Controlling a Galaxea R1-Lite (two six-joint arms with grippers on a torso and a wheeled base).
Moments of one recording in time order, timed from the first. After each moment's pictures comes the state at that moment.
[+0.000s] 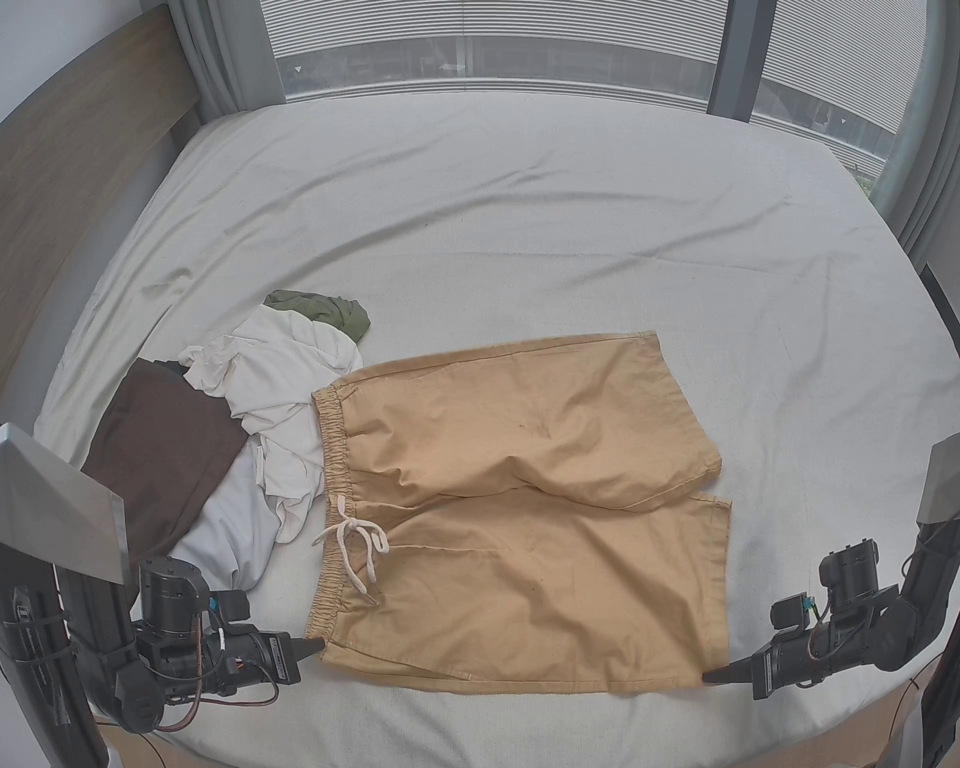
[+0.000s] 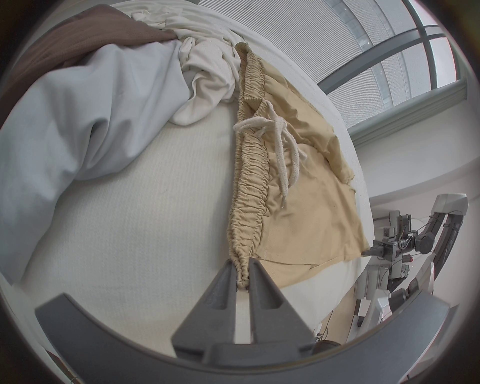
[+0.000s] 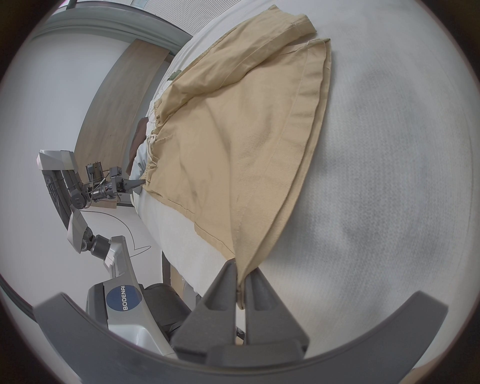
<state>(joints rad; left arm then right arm) -0.20 2.18 -0.02 -1.42 -0.37 -0.34 0.09 2.07 -0.09 -0.93 0.65 -0.03</state>
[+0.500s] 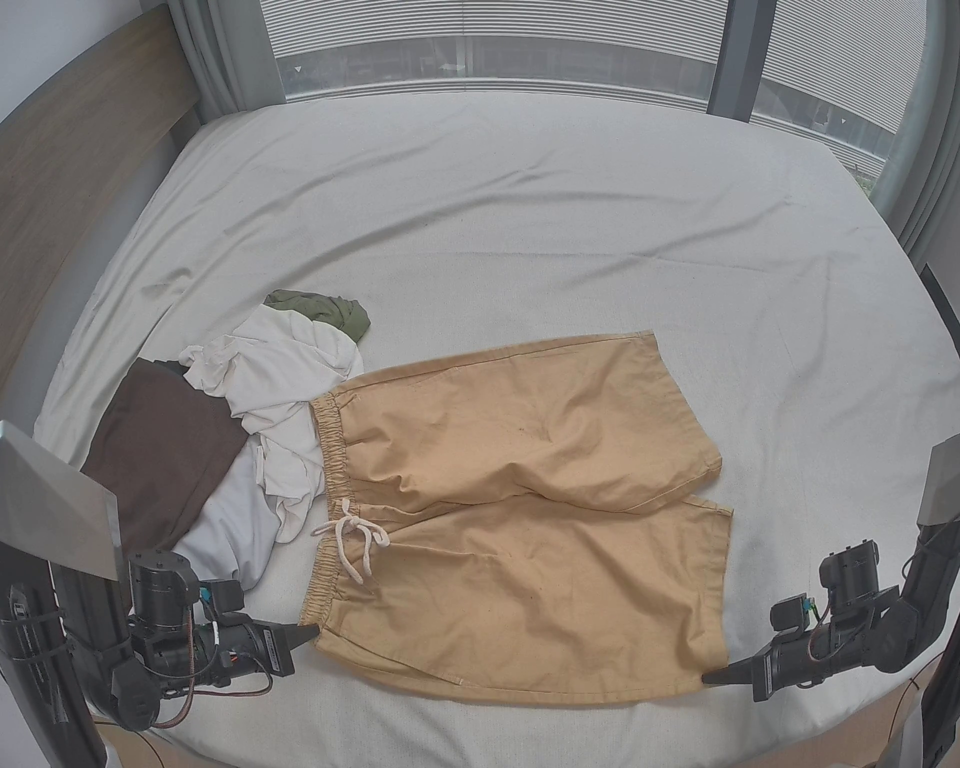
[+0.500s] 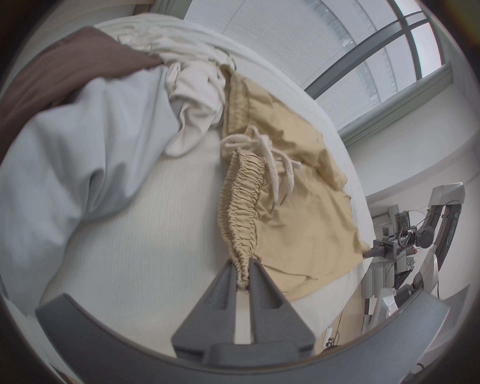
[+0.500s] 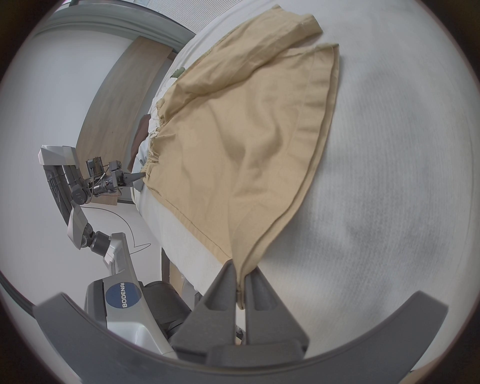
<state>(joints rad) -0.18 2.17 -0.02 -1.53 -0.39 -0.30 0.09 2.05 -0.09 -0.95 0.65 -0.04</state>
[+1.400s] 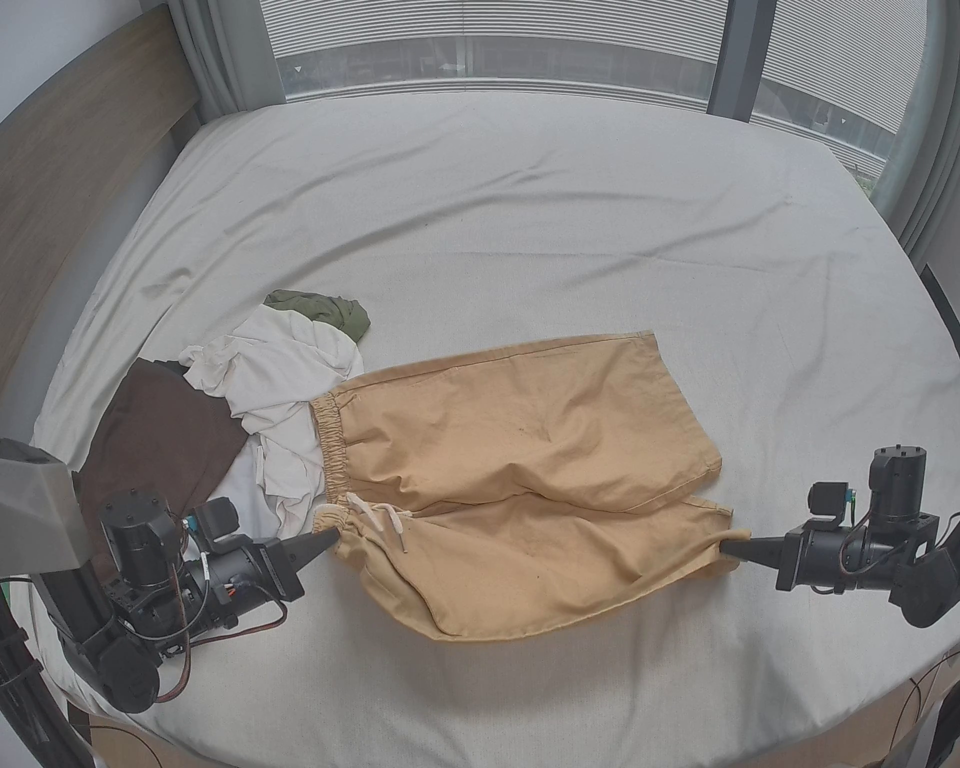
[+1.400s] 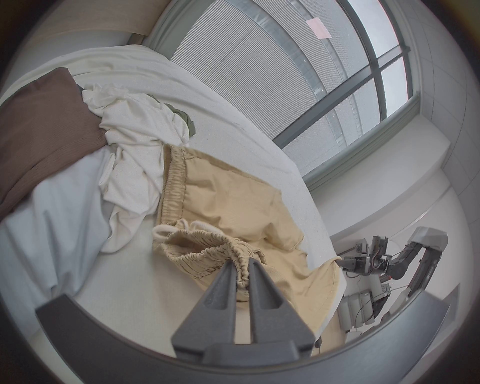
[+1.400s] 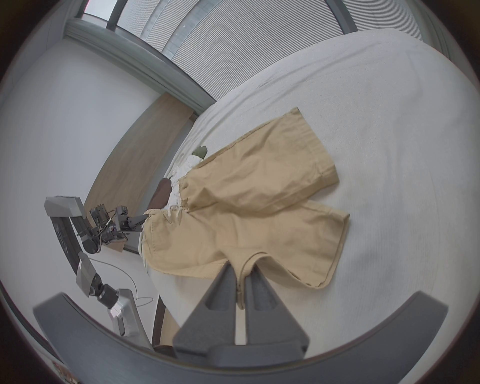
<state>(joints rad) -0.27 1.98 -0.19 -1.55 -0.39 -0.52 0.08 1.77 -0.30 -0.96 0.66 0.20</state>
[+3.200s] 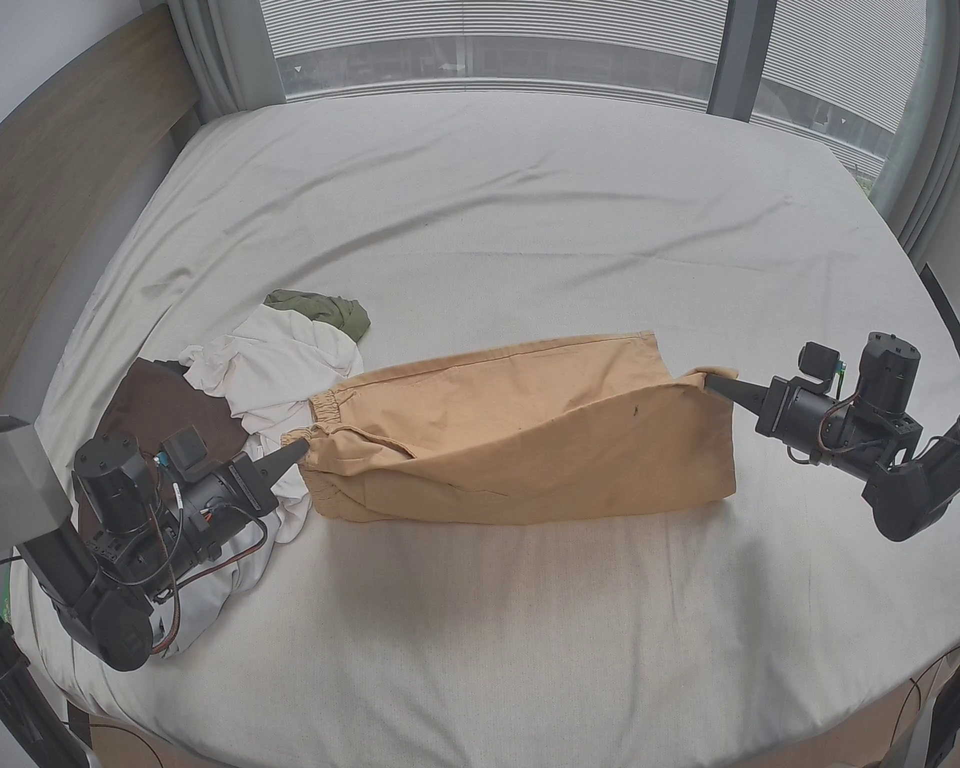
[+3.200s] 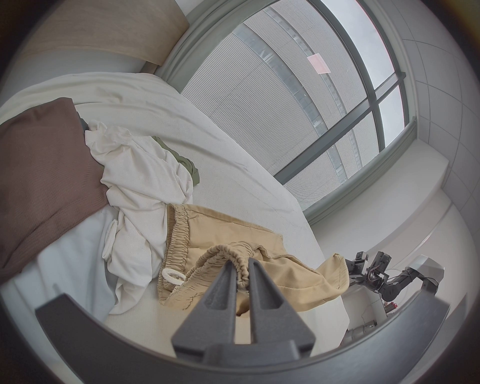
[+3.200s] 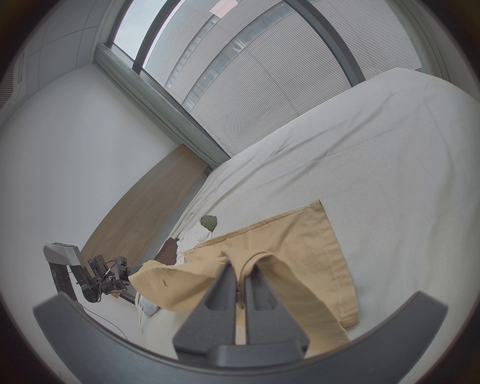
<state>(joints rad) -0.19 1.93 -0.34 -1.55 -0.33 -0.62 0.11 1.88 -0.72 -1.09 0.59 0.42</state>
